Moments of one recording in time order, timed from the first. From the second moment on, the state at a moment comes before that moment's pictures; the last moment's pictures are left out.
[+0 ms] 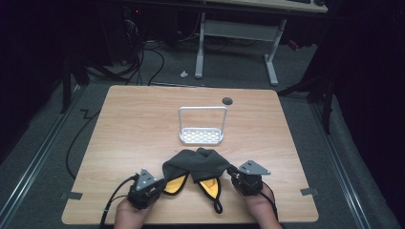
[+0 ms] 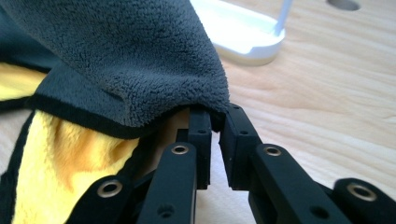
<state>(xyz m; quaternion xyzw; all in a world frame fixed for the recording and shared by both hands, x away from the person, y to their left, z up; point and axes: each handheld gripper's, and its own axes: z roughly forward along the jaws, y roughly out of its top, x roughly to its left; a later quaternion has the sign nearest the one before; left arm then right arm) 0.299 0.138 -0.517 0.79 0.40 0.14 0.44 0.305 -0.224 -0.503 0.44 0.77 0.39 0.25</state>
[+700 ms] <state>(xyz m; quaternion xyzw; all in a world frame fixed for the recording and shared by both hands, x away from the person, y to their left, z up) 0.293 0.207 -0.500 0.73 0.47 0.18 0.47 0.321 -0.226 -0.483 0.47 0.75 0.40 0.26</state>
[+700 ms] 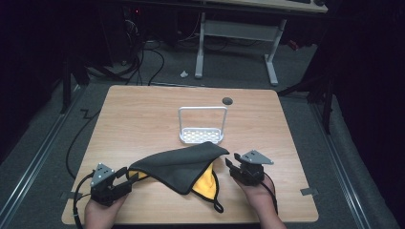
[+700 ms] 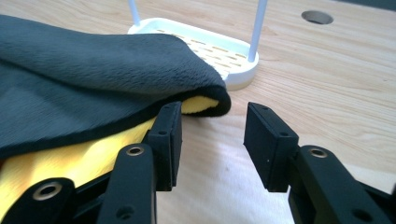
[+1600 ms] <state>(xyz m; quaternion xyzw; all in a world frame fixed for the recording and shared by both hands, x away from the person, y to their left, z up) 0.288 0.056 -0.528 0.85 0.32 0.16 0.39 0.285 -0.193 -0.513 0.41 0.80 0.39 0.19</state>
